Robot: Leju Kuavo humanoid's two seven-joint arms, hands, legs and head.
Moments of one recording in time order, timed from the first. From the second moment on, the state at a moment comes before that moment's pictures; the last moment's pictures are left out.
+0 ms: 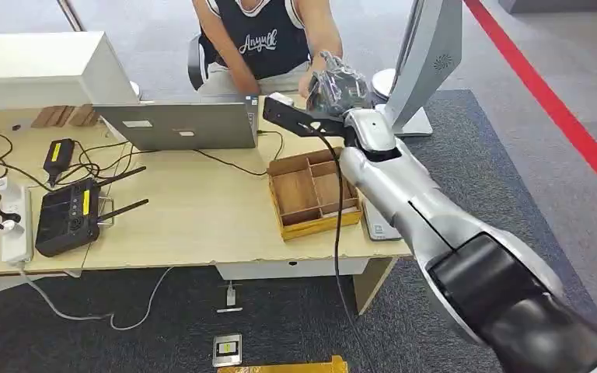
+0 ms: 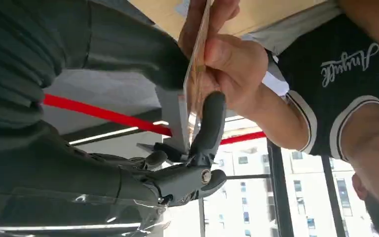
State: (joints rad) left arm -0.14 -0.09 0.72 -0.14 -1.54 0.36 0.02; right arm -1.15 0.05 0.72 -0.48 0.82 -0.25 0.26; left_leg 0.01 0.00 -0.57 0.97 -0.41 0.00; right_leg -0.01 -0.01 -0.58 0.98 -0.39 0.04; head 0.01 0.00
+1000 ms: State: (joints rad) left arm -0.12 -0.09 0.72 -0.14 -1.52 0.37 0.02; right arm -1.14 -0.05 0.73 -0.47 0.91 -0.48 0.20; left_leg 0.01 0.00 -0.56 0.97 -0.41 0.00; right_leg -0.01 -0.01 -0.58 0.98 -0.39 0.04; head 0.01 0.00
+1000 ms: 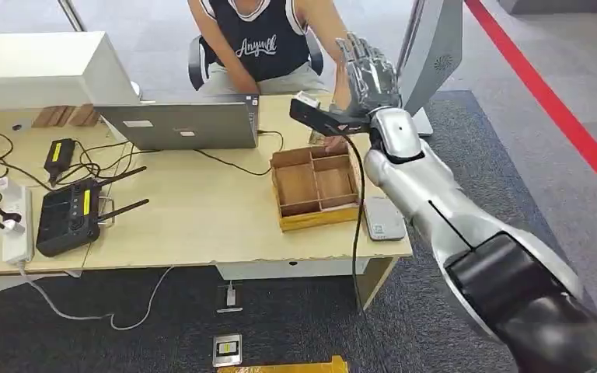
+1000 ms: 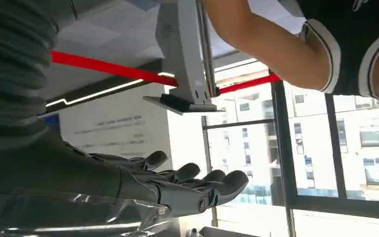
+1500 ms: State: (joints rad) left arm -0.11 -0.09 0.77 -0.14 -1.45 0.39 0.02; right arm -0.82 -0.44 0.59 -0.71 0.75 -0.57 0.36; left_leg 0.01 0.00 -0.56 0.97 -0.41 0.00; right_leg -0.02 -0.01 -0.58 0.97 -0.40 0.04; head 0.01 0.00
